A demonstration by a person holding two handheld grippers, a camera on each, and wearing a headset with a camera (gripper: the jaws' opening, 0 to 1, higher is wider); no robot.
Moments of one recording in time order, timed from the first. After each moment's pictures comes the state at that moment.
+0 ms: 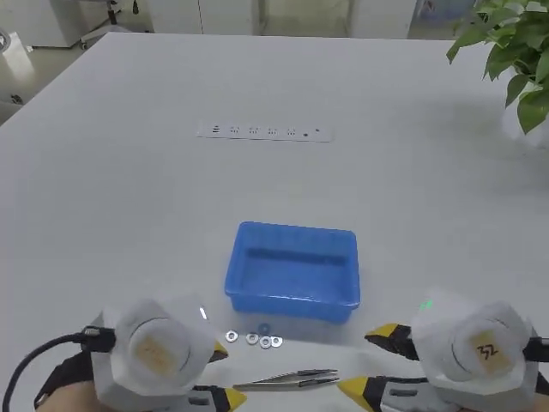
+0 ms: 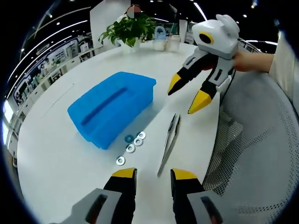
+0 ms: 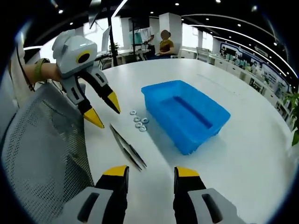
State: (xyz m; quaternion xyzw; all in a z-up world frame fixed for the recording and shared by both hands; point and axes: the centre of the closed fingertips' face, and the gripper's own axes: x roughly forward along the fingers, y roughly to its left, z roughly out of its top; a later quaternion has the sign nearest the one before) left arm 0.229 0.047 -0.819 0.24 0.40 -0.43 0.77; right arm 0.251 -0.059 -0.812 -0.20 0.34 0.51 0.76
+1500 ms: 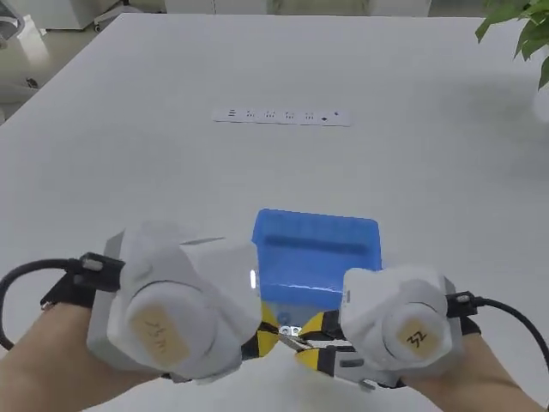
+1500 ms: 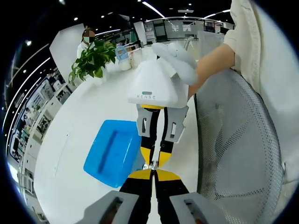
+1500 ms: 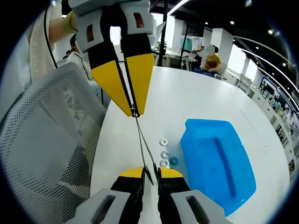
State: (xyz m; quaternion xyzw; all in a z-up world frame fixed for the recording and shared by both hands) left arm 0.235 0.020 -0.727 0.34 0.30 -0.52 0.72; right arm 0.248 0.020 -0.803 -0.30 0.25 0.64 0.67
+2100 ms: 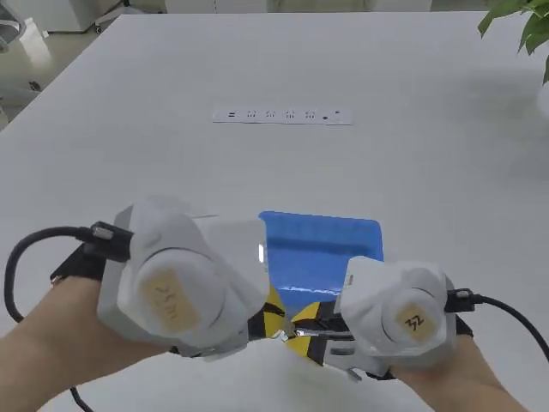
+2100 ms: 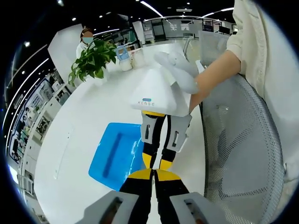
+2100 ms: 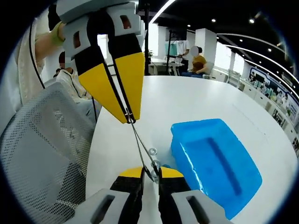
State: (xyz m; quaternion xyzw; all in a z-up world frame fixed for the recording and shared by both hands) left arm 0.259 0.018 -0.723 0.34 0.30 -0.53 0.72; right arm 0.268 0.032 -0.802 -0.20 0.26 0.62 0.71
